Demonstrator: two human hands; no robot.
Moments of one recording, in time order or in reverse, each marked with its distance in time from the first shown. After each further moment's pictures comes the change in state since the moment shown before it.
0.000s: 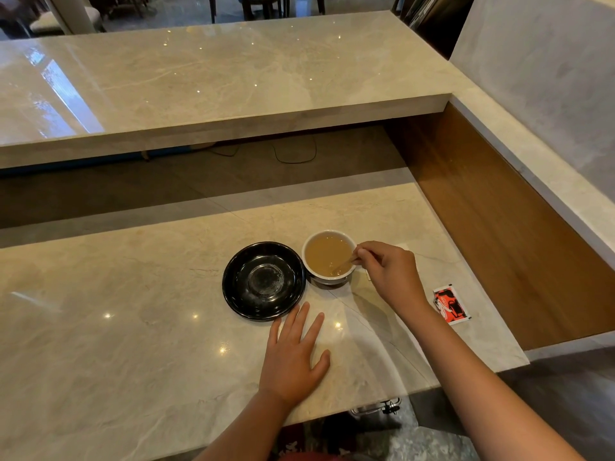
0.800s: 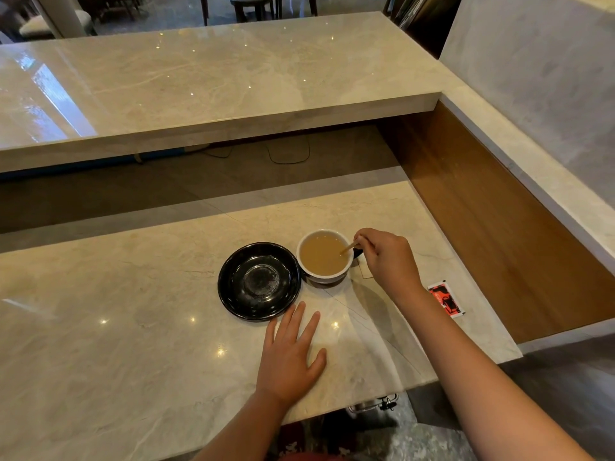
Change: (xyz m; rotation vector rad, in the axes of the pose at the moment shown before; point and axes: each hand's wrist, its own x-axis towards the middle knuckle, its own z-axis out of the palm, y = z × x) left_hand 0.001 0.001 -0.001 0.025 -0.008 0.004; right_hand 0.014 0.001 -0.009 -0.309 0.025 -0.175
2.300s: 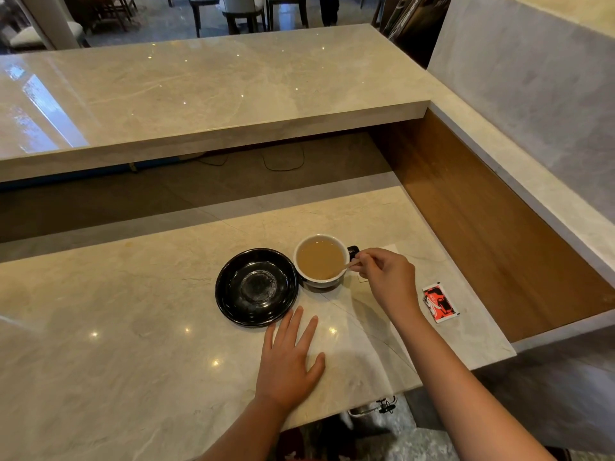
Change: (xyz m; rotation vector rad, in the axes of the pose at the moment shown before) left_hand 0.000 -0.003 0.004 0.012 0.005 0.022; right_hand -0.027 -0.010 0.003 0.421 0.103 0.395
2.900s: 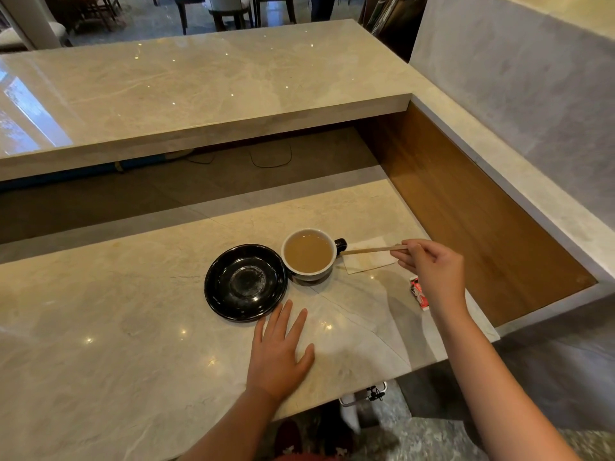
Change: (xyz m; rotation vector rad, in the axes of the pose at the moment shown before) left_hand -0.001 0.001 -0.002 -0.016 0.029 0.027; right_hand -0.006 0.018 -0.074 0.349 0.164 0.118
